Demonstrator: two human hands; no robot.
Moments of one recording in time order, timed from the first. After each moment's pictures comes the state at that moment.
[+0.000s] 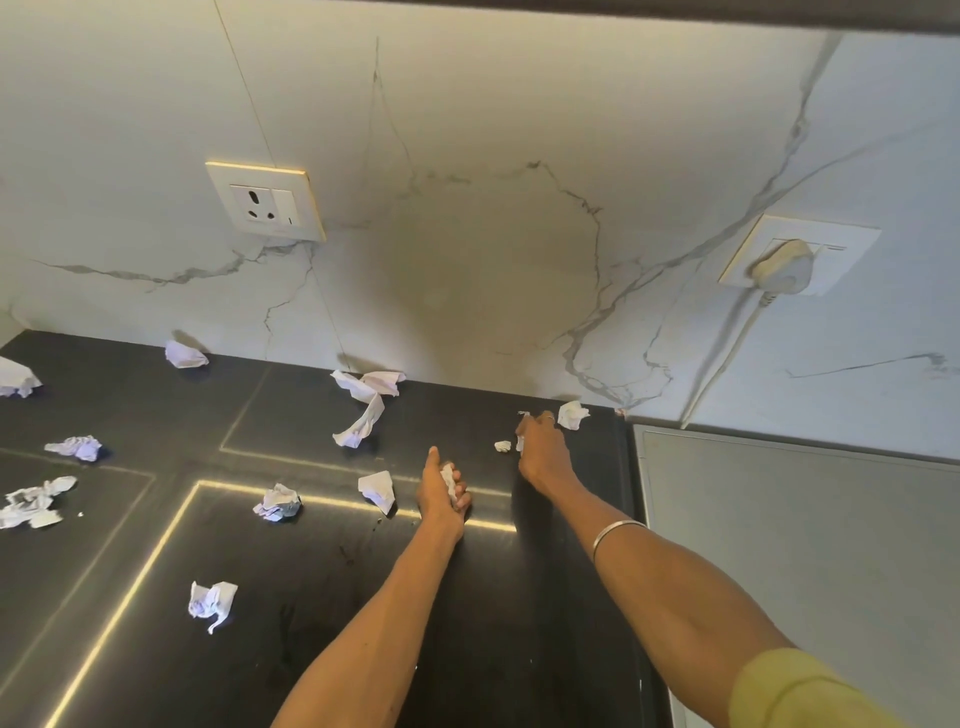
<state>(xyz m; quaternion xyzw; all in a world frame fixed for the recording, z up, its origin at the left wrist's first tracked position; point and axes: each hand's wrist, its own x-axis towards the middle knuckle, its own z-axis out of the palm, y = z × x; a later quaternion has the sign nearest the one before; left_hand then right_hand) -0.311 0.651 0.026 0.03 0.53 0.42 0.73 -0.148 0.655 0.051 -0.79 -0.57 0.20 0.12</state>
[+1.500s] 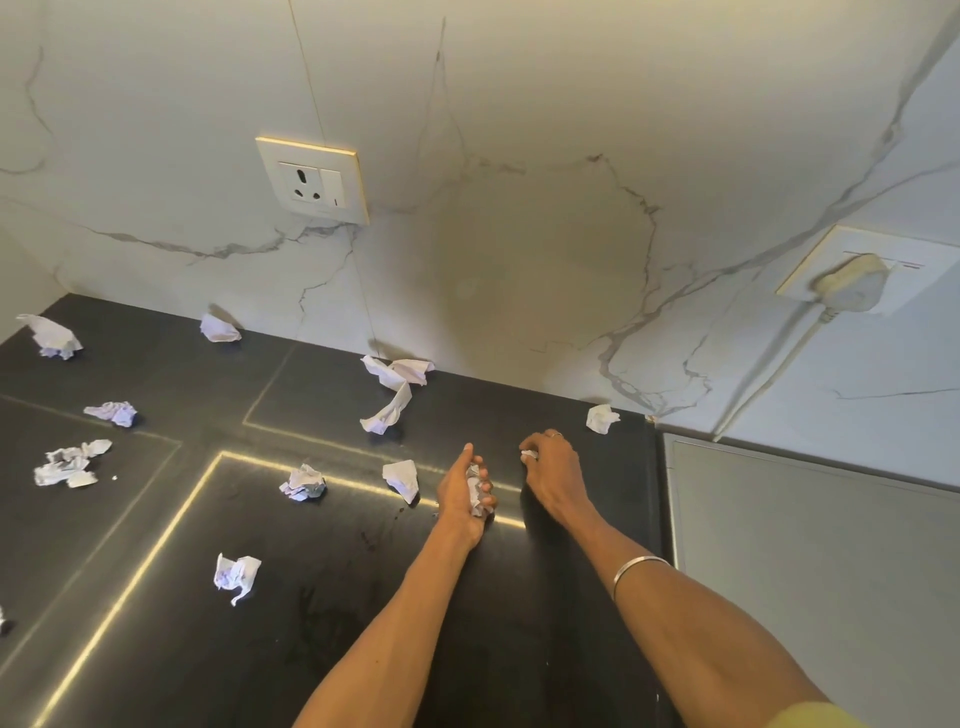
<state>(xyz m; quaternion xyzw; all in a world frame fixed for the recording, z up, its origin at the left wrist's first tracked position) -0.320 0.642 0.022 0.03 0.49 0.44 0.76 -0.173 0.637 0.038 -0.75 -0.59 0.19 0.23</state>
